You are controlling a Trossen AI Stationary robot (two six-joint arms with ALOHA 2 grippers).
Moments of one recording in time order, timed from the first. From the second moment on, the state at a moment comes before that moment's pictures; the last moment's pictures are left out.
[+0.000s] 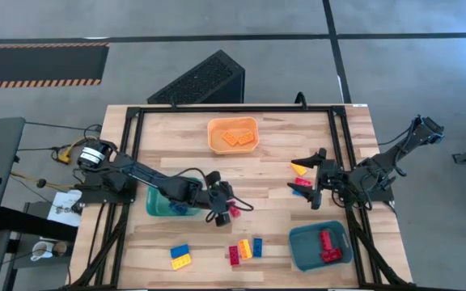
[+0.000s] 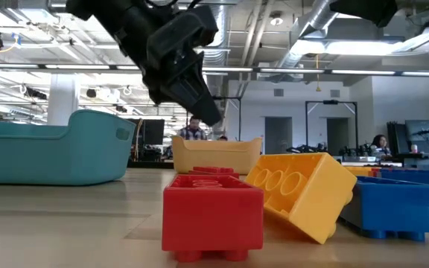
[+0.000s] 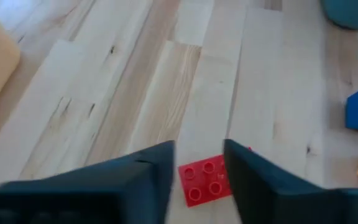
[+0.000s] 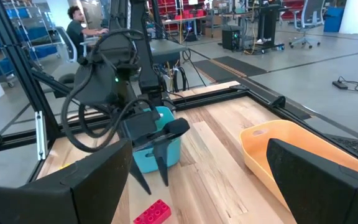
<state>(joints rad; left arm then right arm) -0.27 1.74 1.05 -0.15 -0.36 -0.39 0.59 0.76 0.58 0.04 0.84 0.26</state>
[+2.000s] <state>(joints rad) -0.29 2.00 1.17 -0.22 -0.29 -0.55 0.59 0.76 0.58 0.04 0.84 0.26</state>
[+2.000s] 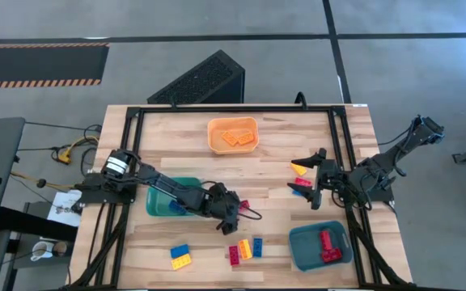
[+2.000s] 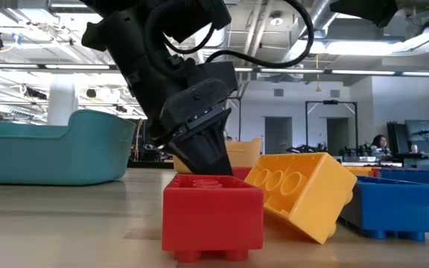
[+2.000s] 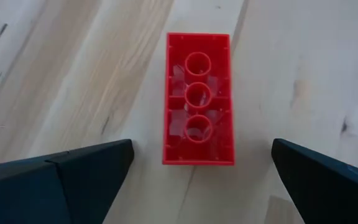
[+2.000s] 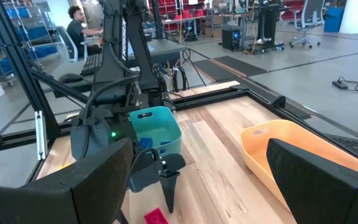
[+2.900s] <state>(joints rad) -0.29 2.00 1.17 -0.21 -0.32 -0.48 0.59 0.76 0.58 0.04 0.84 0.26</state>
